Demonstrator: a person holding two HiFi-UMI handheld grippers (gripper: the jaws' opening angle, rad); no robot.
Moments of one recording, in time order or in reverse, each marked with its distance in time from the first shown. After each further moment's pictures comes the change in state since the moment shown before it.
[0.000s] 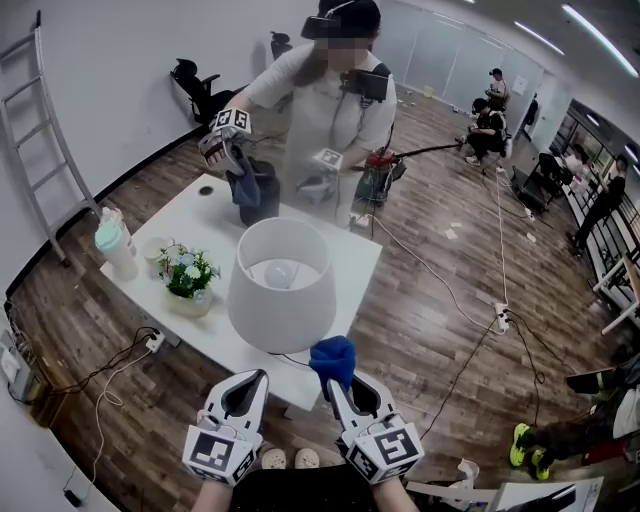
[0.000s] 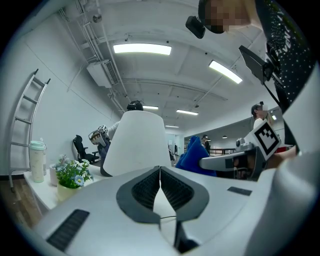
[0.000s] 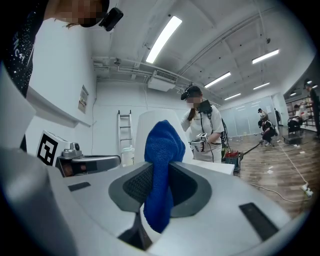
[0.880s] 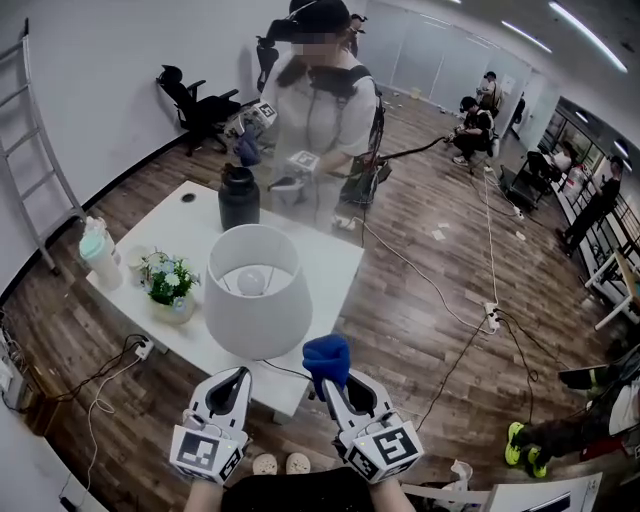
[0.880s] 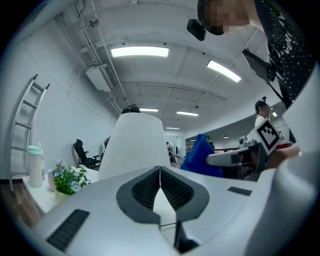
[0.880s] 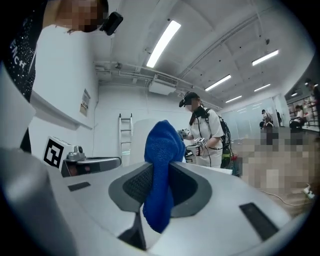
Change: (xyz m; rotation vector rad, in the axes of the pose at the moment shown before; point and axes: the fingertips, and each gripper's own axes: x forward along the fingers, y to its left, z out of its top) left arm 0.016 -0.006 0.011 0.017 -0.035 0.015; right arm -0.015 -0.026 0.018 -0.007 -0.038 0.015
